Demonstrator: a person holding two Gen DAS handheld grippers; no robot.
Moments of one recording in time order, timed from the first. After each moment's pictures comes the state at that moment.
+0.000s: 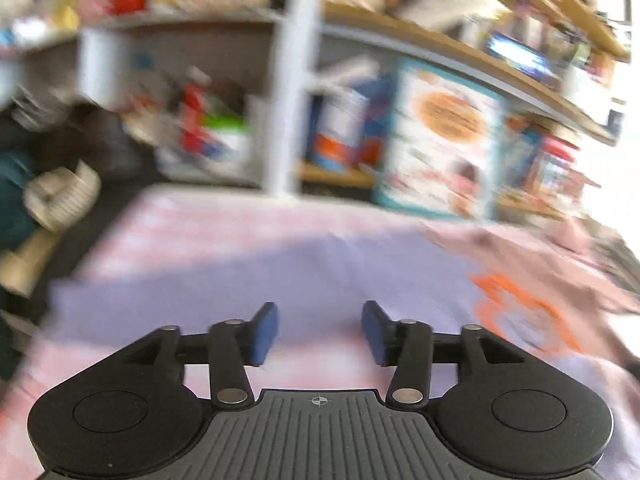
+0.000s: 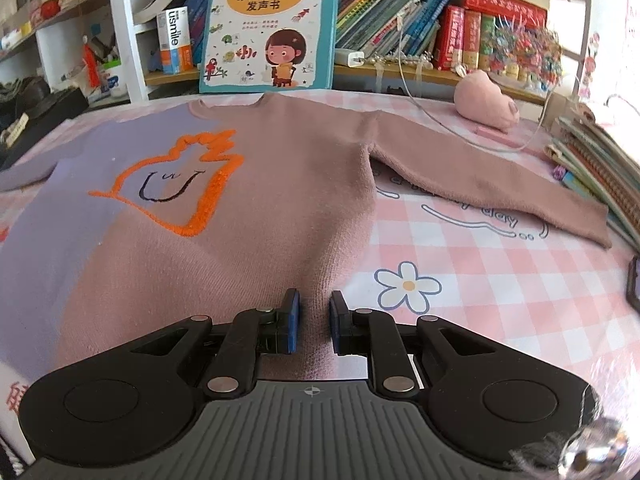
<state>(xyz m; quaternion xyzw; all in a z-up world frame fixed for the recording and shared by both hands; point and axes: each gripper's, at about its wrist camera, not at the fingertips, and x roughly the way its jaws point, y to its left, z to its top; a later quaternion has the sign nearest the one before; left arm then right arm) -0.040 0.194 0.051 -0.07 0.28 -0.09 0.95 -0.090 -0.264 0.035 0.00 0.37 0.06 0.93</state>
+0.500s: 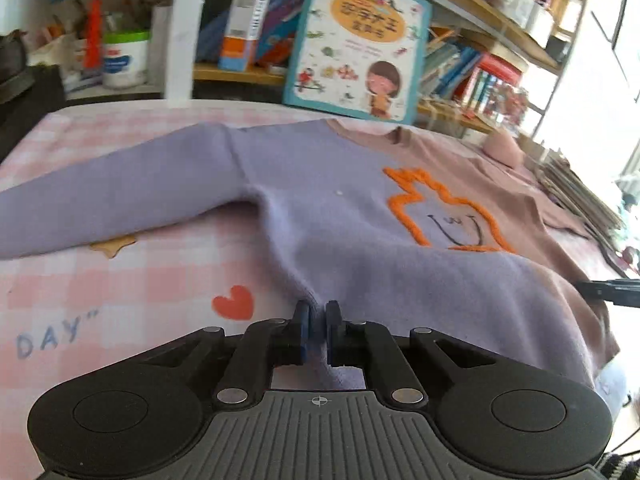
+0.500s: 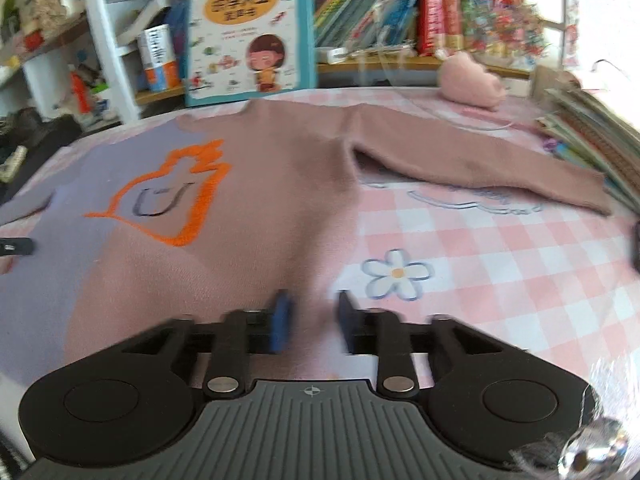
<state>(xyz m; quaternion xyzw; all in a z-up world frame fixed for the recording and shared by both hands) -0.036 0.148 0.012 -0.05 0.37 -0.19 0.91 -0.095 -0.278 0.034 0.07 0.37 0.07 0.92</state>
